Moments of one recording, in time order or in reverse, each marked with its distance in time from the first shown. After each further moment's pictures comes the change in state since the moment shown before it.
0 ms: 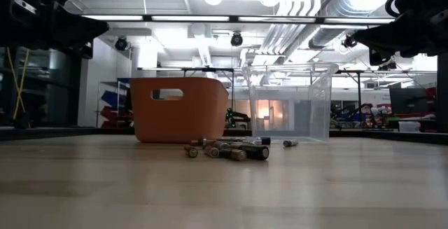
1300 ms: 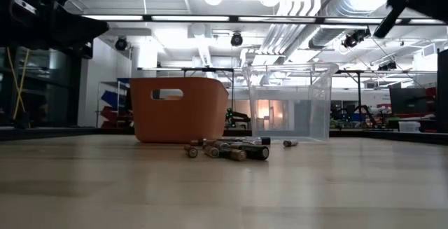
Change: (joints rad) left arm 0.000 0.000 0.000 0.000 0.000 0.000; right arm 0.000 0.020 0.000 0.719 0.264 0.670
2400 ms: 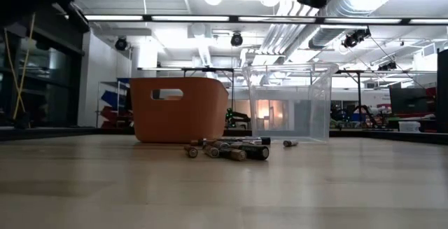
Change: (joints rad) left arm -0.013 0.003 0.001 0.560 -0.098 -0.704; right arm 0.129 1.293 1.152 -1.186 -0.440 0.034
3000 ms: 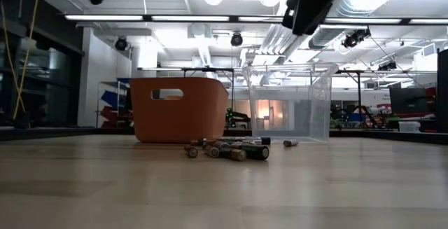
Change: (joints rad) left arm -0.067 0.453 0.370 -0.259 0.158 0.027; right arm 0.061 0.293 0.177 -0.379 0.055 -0.446
